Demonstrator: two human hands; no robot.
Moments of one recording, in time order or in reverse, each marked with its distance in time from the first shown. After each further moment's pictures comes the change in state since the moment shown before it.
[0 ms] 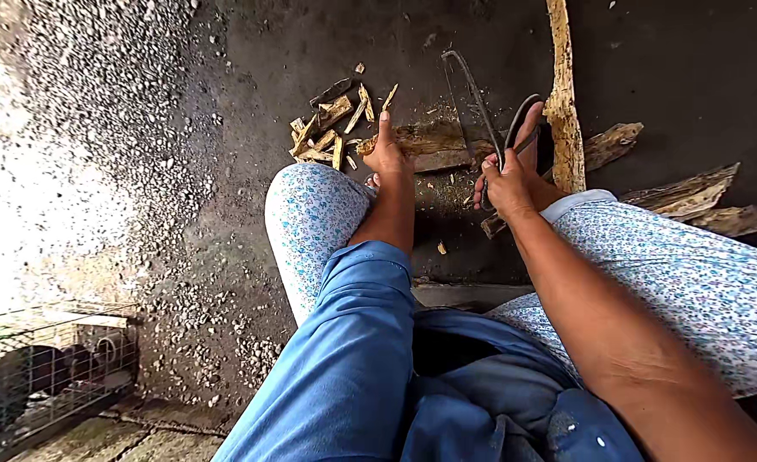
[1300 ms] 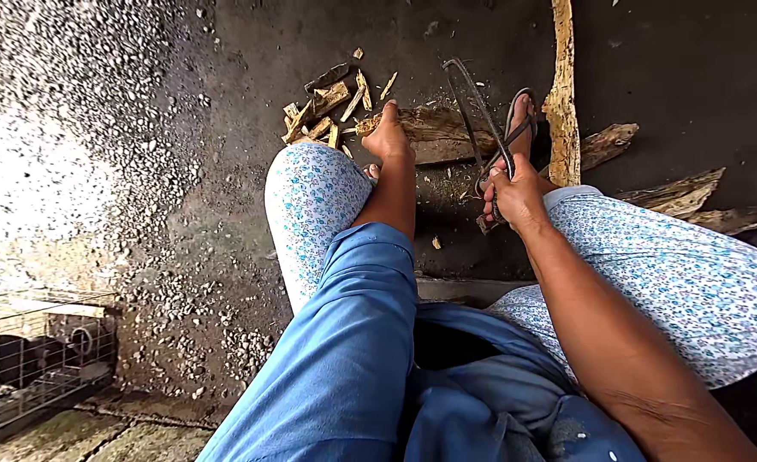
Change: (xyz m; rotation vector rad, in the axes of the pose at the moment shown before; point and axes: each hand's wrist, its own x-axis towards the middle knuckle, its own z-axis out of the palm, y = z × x) left_hand 0.008 0.000 0.011 0.182 0.089 -0.046; right_hand -0.038 -0.015 -0.015 -0.210 0.007 0.030
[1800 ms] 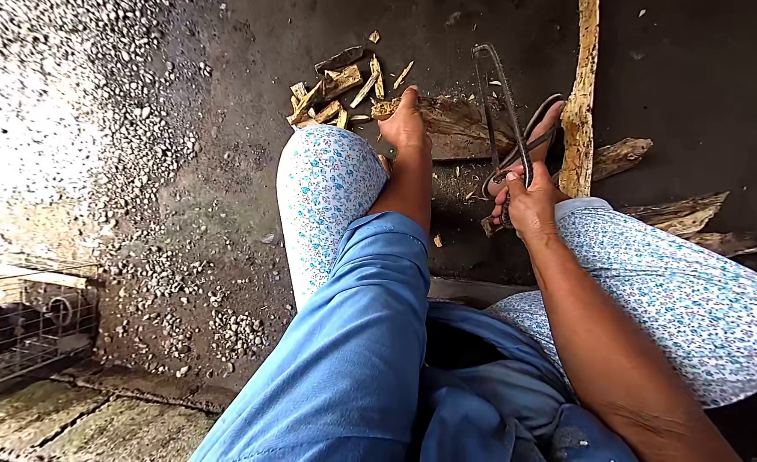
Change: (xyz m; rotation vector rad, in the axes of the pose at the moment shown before) left_hand 0.008 -0.001 0.005 -0.130 -0.023 0.066; right_hand -0.001 0.012 0.008 0.071 0.071 -0.075
